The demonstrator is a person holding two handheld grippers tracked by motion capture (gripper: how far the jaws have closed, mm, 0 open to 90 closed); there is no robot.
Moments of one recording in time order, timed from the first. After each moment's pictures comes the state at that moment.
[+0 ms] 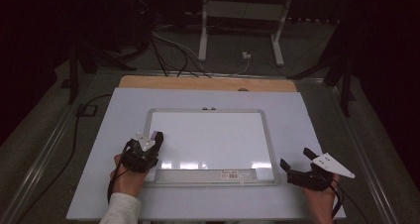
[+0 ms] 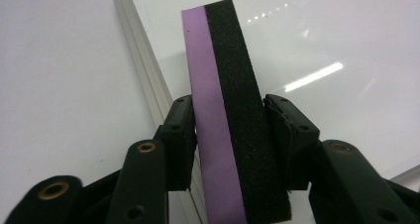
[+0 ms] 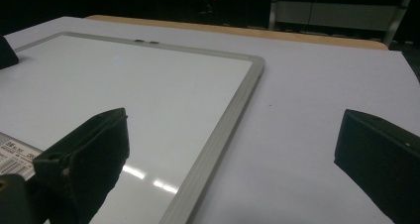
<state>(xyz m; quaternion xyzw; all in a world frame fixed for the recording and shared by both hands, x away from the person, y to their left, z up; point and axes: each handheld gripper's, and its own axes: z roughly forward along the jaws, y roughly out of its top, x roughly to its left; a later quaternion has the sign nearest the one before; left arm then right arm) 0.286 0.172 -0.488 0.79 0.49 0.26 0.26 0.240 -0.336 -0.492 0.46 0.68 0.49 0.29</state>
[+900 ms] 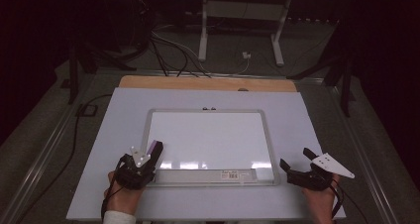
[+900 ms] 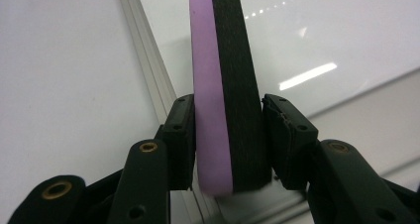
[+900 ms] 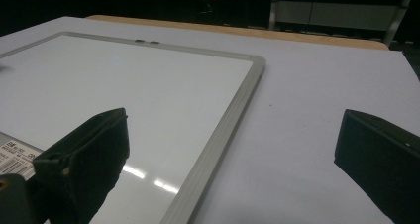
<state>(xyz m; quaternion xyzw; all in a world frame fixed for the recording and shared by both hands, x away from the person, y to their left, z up) 0.236 0.175 -0.482 0.79 0.51 0.25 0.26 0.240 -0.335 -0.492 0.46 0.68 0.49 0.29</state>
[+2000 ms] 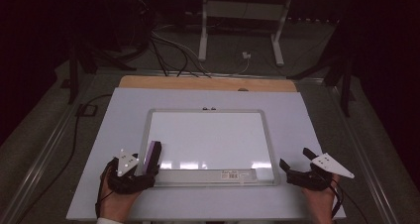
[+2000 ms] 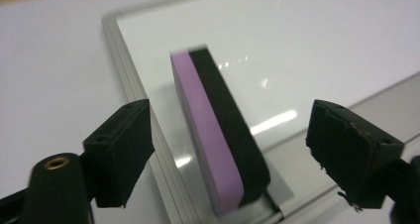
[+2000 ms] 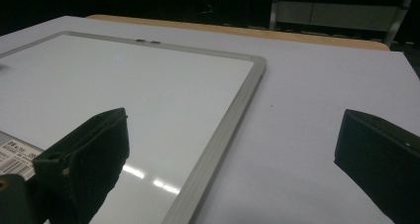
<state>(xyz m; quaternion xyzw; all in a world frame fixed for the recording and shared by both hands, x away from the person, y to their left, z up) 0.225 0.194 -0.471 0.75 0.47 0.25 0.39 0.240 -0.334 -0.492 0.46 0.68 0.49 0.29</state>
